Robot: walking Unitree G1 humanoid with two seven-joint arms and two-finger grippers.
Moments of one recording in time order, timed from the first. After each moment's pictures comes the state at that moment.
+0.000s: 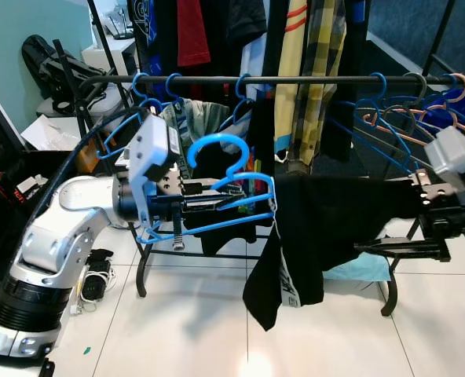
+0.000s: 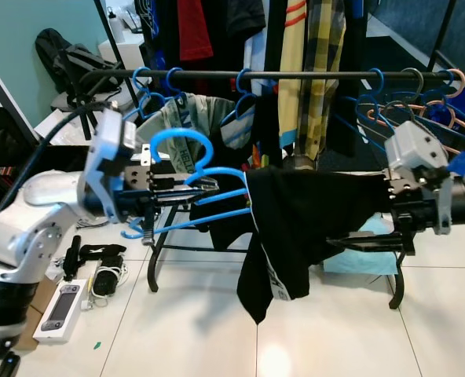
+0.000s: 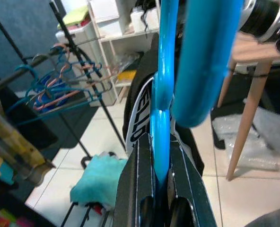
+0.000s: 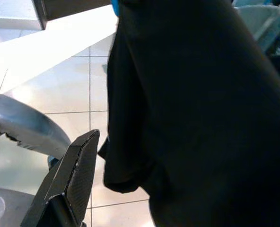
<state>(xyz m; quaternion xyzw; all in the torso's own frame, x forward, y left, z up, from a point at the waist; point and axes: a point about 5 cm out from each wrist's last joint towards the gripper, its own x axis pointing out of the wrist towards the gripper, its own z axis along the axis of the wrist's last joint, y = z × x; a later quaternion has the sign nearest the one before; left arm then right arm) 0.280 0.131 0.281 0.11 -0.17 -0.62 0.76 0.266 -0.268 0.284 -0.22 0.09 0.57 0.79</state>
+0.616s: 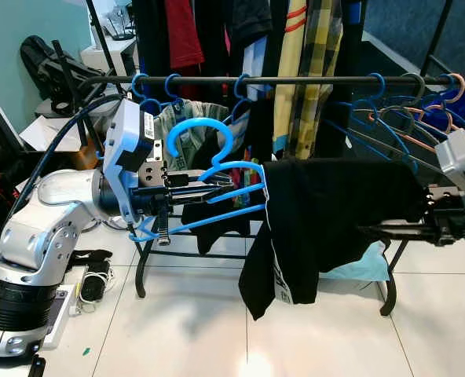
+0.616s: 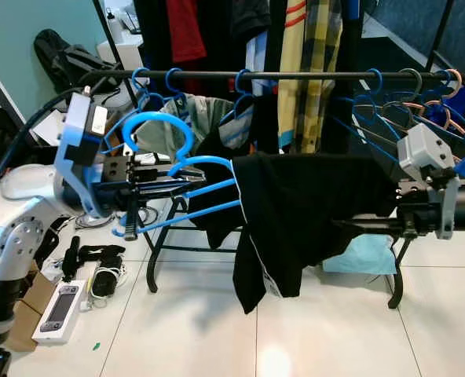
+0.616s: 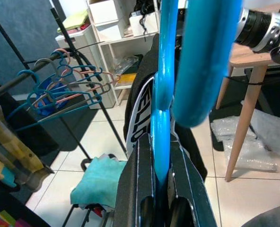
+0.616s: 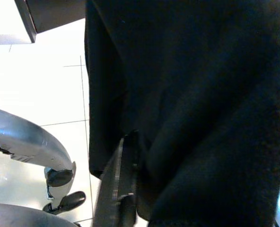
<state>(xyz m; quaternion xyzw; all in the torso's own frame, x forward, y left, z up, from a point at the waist) 0.279 0.140 0.286 0.11 -0.17 -0.62 0.76 0.267 -0.272 0.275 -0.20 0.08 0.55 0.80</state>
